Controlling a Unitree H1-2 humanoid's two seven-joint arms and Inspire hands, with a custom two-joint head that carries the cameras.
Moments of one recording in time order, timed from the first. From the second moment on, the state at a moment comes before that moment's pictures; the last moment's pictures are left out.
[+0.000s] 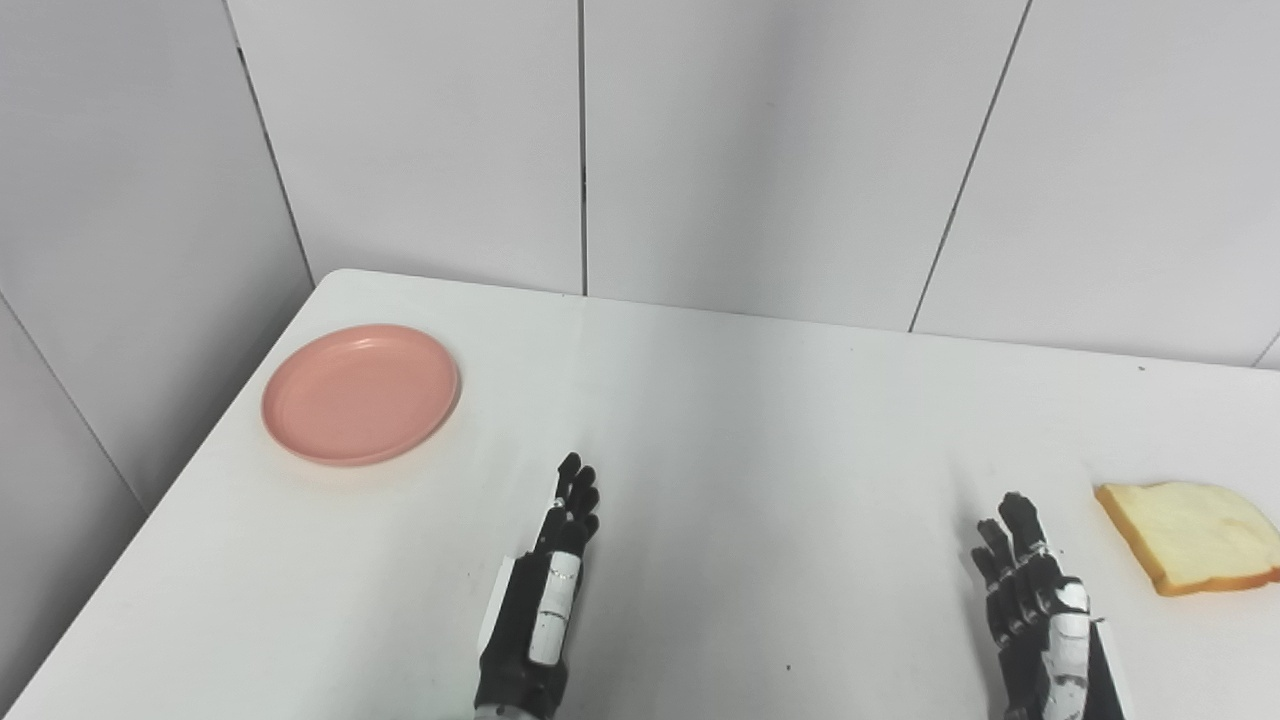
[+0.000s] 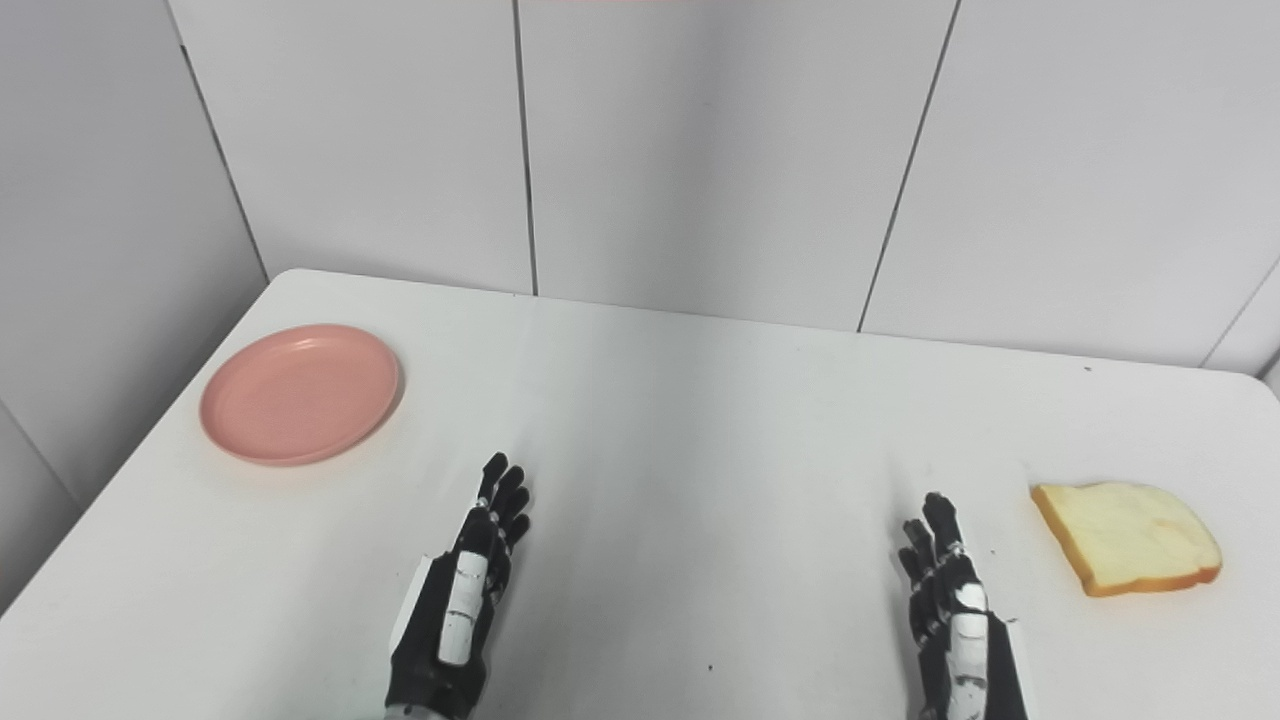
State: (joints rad) left arm 0.13 -0.13 -0.17 -0.10 0.02 -0.13 0.02; right arm 0.12 -0.04 -0.09 -0.13 0.23 -0.15 0.14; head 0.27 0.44
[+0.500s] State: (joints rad) left arm 0.13 -0.13 -0.16 -0.08 0.01 -0.17 0.02; right arm 0.11 -0.04 -0.08 -0.12 0.22 -0.17 0.14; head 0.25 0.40
